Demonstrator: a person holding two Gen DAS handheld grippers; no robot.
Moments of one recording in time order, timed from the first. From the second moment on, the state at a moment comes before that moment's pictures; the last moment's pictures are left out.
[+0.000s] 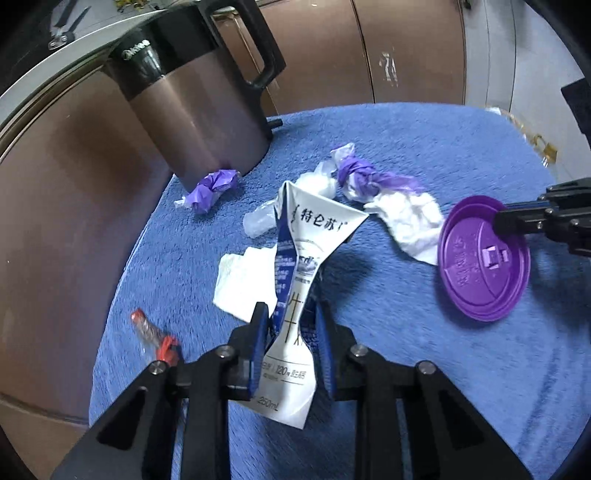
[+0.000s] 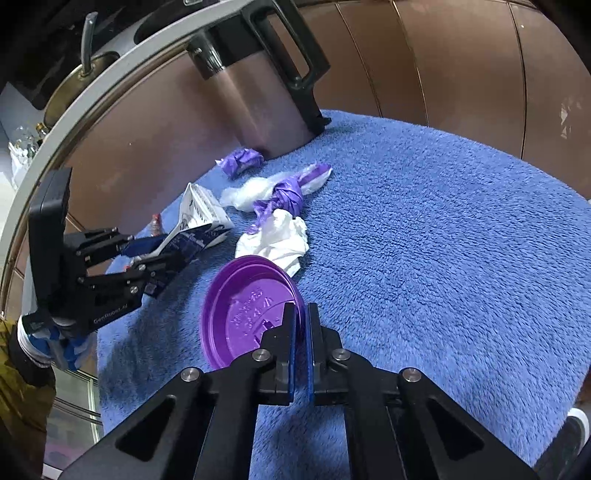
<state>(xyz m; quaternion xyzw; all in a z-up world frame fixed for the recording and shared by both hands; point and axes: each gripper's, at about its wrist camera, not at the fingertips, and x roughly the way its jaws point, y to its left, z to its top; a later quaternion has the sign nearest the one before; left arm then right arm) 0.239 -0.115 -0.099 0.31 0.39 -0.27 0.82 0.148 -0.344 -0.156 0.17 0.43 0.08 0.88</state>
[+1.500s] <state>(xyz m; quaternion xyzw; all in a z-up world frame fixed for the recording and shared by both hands) 0.009 -0.271 -0.014 0.18 0.32 -0.51 0.78 -0.191 -0.511 -0.050 0.19 0.28 -0.28 0.90</state>
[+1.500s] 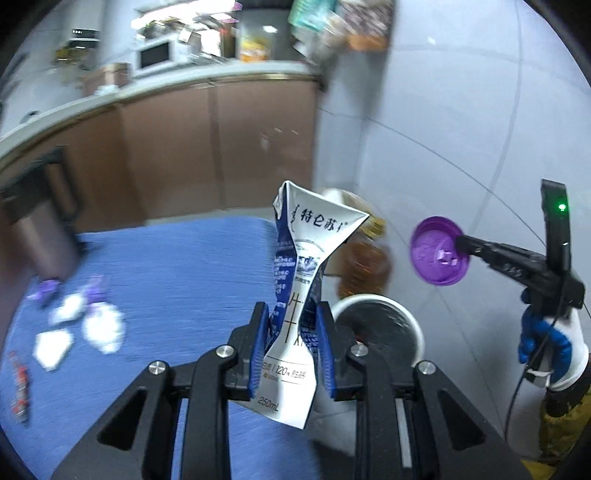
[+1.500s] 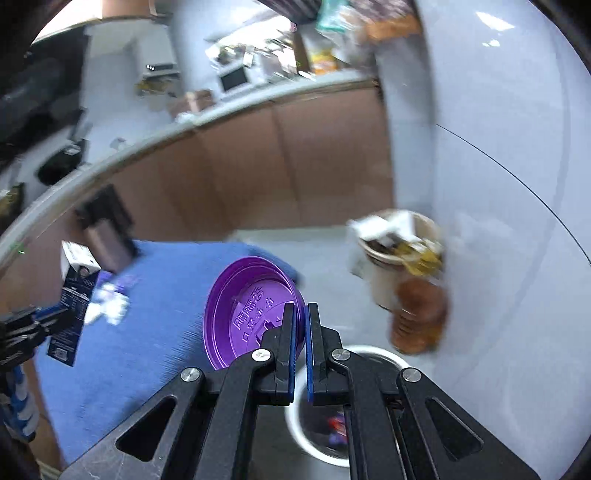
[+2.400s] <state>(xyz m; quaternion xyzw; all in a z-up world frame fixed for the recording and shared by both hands) -0.011 -0.409 -0.084 0.15 0.43 -0.56 0.69 -0.194 -0.592 -0.170 0.23 0.38 -0.36 0.82</state>
